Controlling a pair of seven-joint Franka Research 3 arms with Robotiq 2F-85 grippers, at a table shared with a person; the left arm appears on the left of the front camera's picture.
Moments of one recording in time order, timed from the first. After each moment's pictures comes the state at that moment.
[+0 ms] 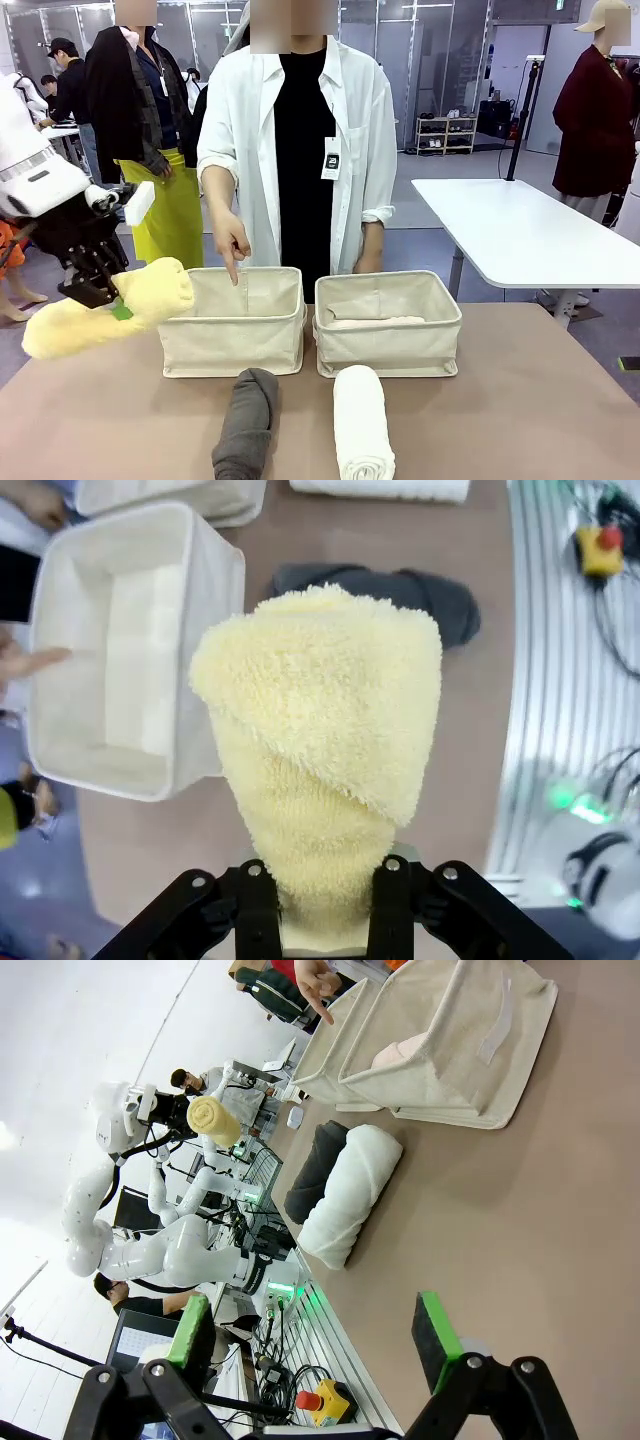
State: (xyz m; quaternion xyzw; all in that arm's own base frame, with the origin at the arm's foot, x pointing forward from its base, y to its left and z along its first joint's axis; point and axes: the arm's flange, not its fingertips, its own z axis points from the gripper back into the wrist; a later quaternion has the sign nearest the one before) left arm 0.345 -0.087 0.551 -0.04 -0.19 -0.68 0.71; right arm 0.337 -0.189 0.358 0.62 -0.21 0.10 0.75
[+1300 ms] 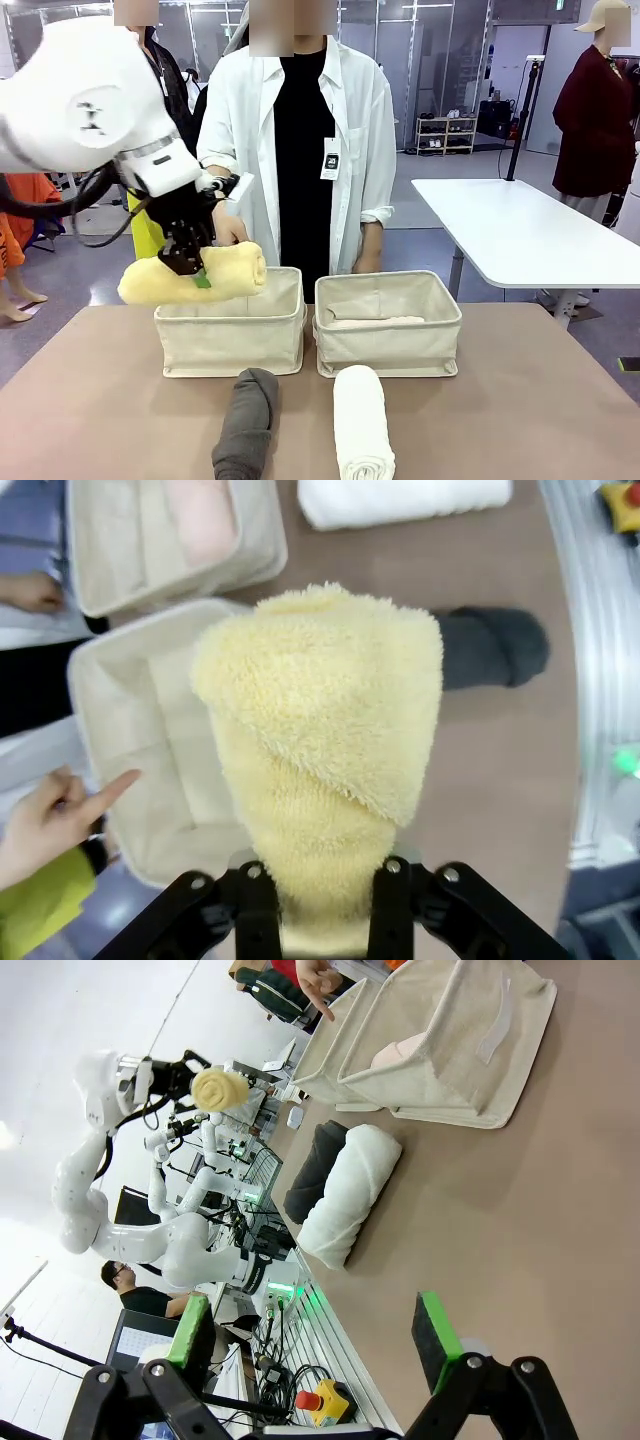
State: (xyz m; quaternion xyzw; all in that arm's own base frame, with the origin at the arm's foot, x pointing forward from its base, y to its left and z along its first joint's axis) left arm 0.428 -0.206 0.566 0.02 -0.14 -0.76 0.64; right arm 0.338 -0.189 0.356 0.62 -0.21 0.11 0.75
